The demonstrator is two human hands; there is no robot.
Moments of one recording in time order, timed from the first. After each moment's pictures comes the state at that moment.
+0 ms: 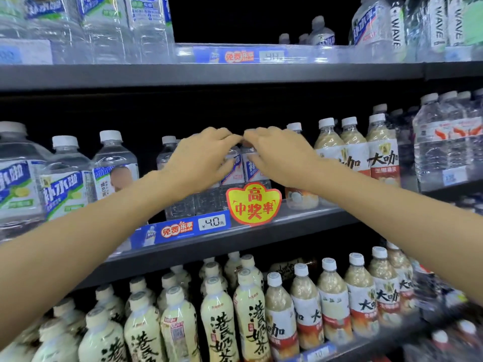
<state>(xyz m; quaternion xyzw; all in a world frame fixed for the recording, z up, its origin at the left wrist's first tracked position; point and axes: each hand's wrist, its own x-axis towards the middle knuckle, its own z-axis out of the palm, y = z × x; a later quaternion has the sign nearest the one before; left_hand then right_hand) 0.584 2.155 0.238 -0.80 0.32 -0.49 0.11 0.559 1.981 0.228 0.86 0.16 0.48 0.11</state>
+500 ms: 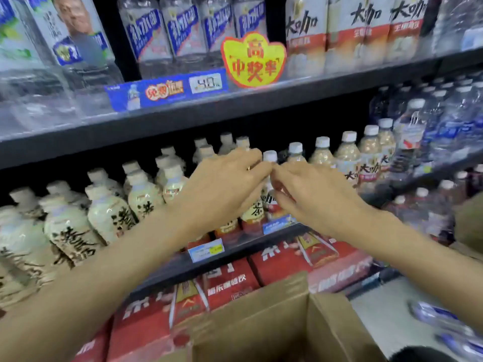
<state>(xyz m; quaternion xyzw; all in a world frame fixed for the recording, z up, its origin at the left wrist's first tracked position) 0.502 2.177 0.032 -0.80 0.47 -0.35 0.08 0.456 1.996 -0.001 0.92 0.18 0.35 0.02</state>
